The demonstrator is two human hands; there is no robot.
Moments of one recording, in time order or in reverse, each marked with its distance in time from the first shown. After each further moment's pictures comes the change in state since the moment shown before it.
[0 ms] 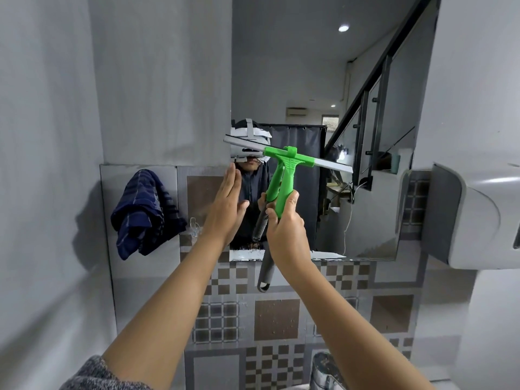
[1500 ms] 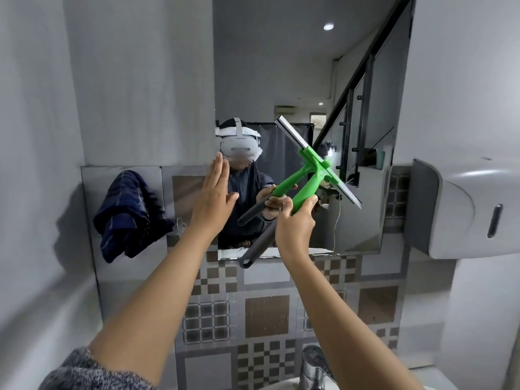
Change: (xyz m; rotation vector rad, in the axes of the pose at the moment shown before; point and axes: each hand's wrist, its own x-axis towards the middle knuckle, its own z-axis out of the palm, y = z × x) left_hand 0.014 0.016 -0.012 0.105 -0.024 -0.042; right_hand 0.011 0.008 -0.021 0.517 0.180 0.293
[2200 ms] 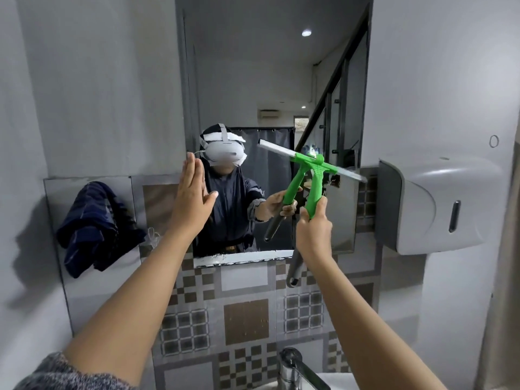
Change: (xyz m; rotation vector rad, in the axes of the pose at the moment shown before) left_hand 0.016 0.006 0.013 -0.045 0.056 -0.055; right_hand 0.035 0.022 -0.071 -0.301 0.064 -0.026
